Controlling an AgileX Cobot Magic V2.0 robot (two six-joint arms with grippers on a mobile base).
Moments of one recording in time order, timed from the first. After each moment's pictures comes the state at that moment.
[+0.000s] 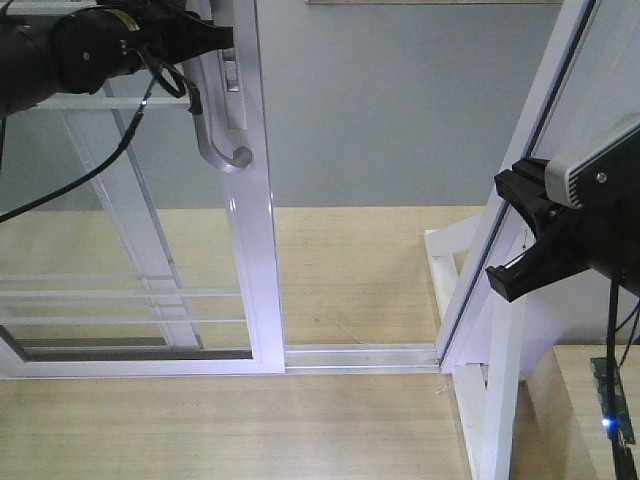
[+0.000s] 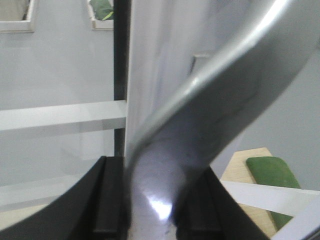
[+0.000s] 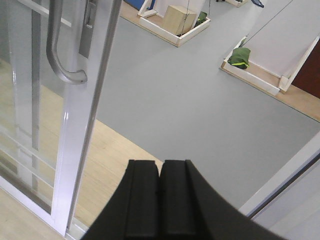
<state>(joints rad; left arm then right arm) -0.22 1.87 -1.52 -0.11 0.10 0.00 0.41 0.91 -0.57 -0.18 0.08 -0.14</state>
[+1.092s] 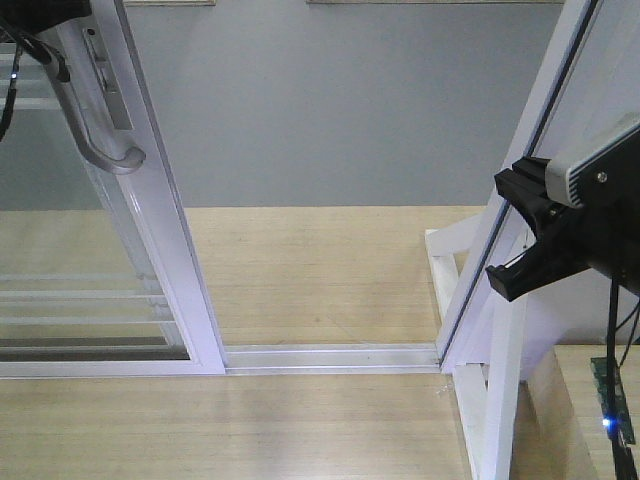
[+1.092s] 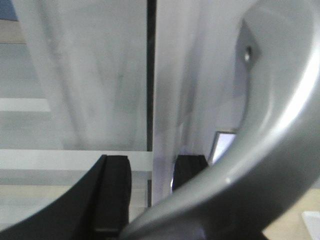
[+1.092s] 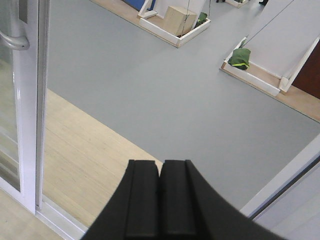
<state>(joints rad) 0.03 1.80 -1.52 -0.07 0.12 0.07 0.41 0.91 -0.57 -0.18 0.07 -0.14</state>
